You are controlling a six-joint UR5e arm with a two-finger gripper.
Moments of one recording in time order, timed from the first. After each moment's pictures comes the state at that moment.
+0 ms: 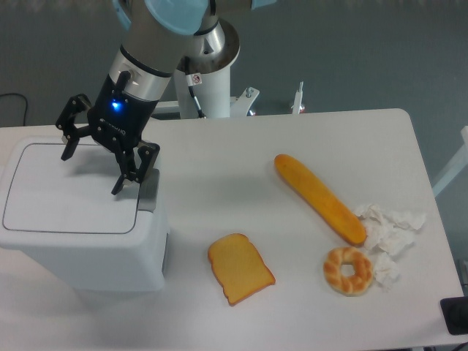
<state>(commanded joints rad) 2.29 -1.63 -1.64 -1.04 0.92 0.58</state>
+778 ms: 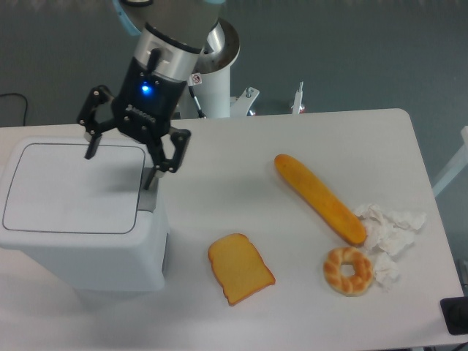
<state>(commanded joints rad) 2.41 -1.60 -1.59 -1.04 1.01 0.54</state>
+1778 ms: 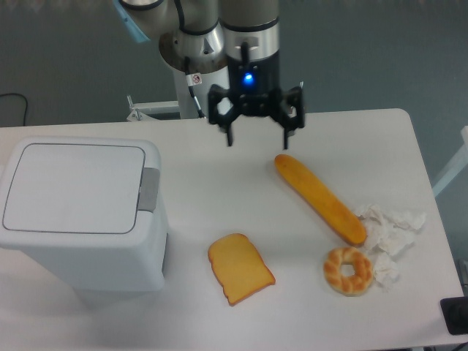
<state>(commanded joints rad) 2.64 -1.51 -1.69 -1.22 1.54 0.78</state>
